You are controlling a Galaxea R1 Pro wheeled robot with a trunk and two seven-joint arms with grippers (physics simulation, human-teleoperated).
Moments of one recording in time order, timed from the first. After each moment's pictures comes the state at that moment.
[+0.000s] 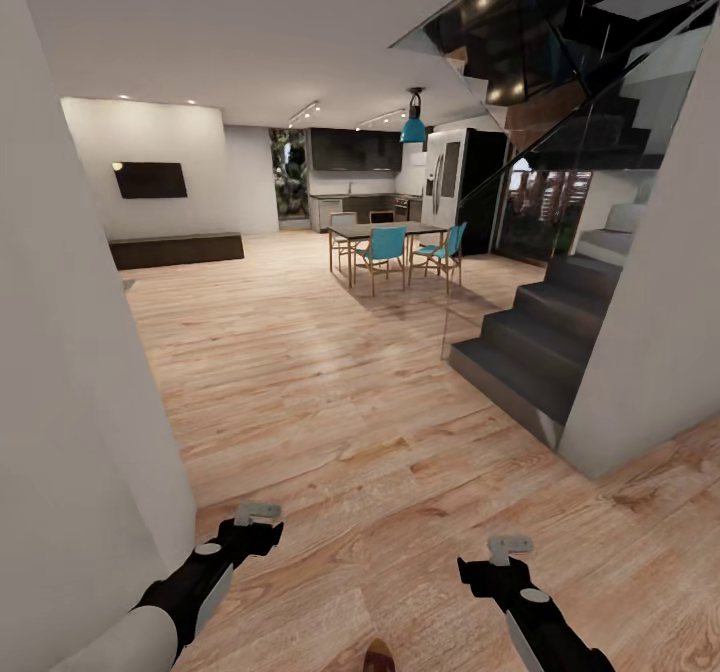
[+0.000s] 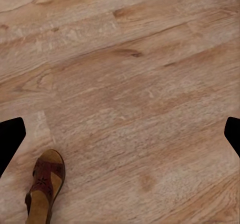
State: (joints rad) left arm -0.63 0.00 0.02 -0.33 -0.09 0.00 -0.09; right arm -0.38 -0.02 0.00 -0.65 0.02 0.15 0.00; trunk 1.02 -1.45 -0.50
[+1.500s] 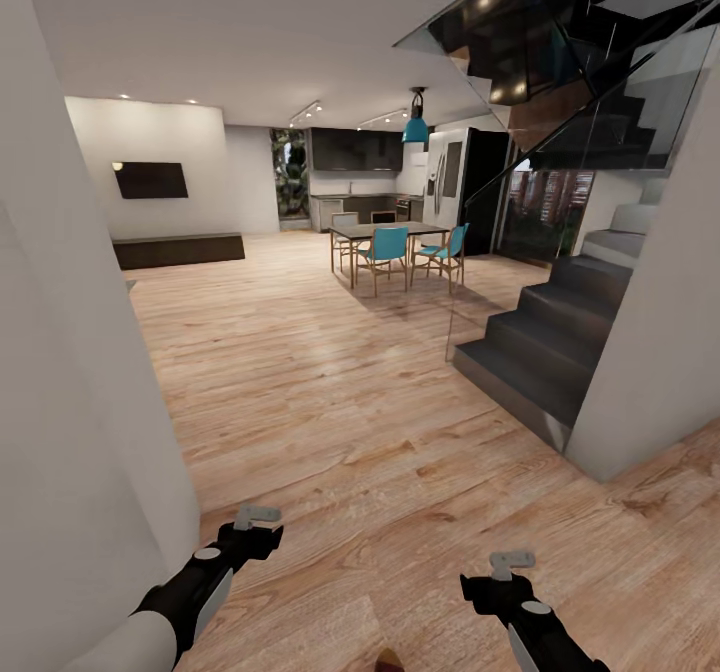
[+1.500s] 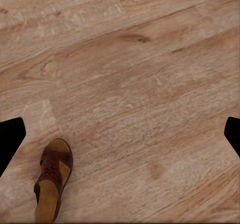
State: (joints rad) left arm -0.62 0.00 0.02 -0.33 -0.09 0.00 -0.09; right arm -0.38 -0.02 0.00 -0.59 0.02 0.15 0.00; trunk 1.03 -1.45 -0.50
